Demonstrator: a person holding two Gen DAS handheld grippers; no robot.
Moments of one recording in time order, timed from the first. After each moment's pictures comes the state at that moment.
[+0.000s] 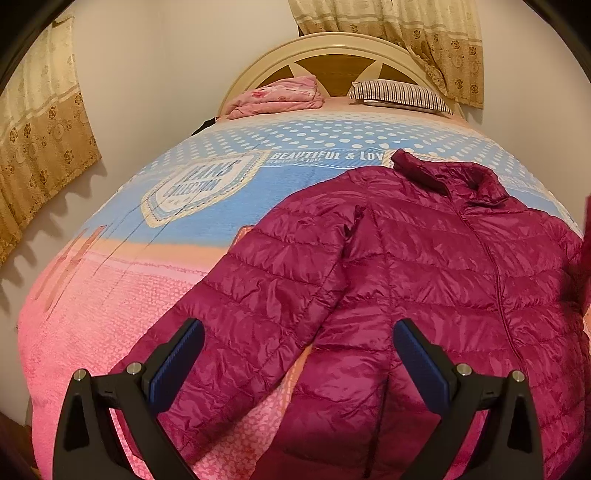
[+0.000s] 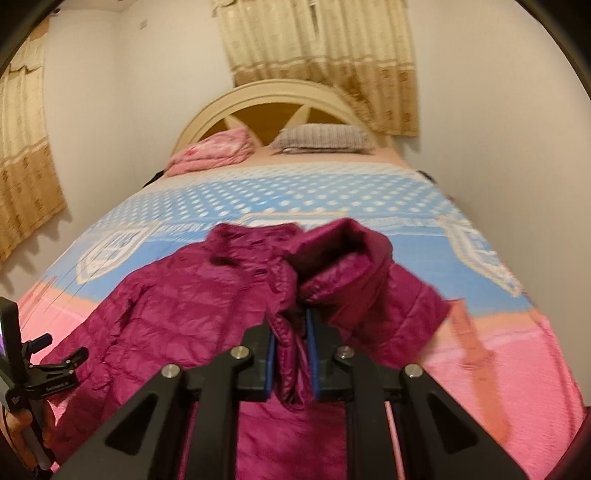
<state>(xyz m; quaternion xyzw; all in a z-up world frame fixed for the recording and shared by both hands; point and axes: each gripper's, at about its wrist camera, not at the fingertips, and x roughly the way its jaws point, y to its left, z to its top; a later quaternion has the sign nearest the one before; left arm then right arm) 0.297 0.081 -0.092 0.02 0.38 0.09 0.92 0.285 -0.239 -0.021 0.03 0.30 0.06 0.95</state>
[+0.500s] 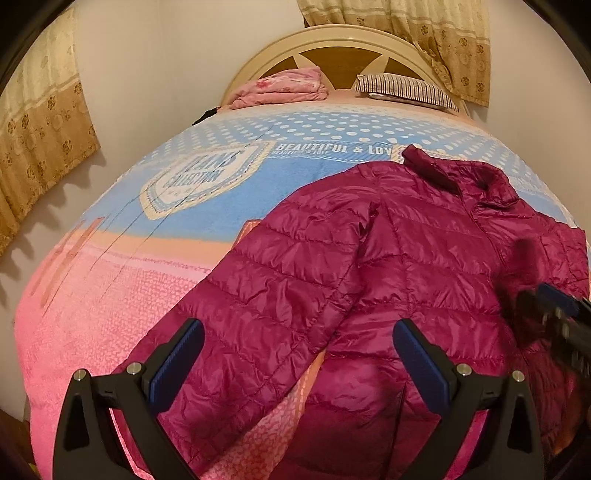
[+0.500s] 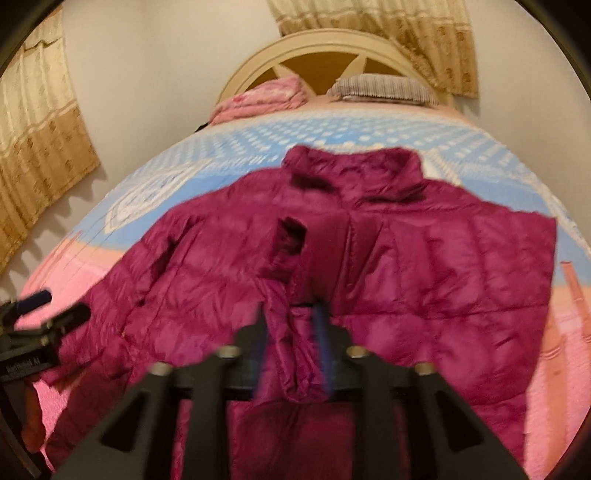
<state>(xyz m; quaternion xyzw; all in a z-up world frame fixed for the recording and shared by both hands) 0.311 0.096 -0.096 0.01 0.40 0.08 0.91 0.320 -0.138 -0.119 0.03 0.36 0.16 0.92</state>
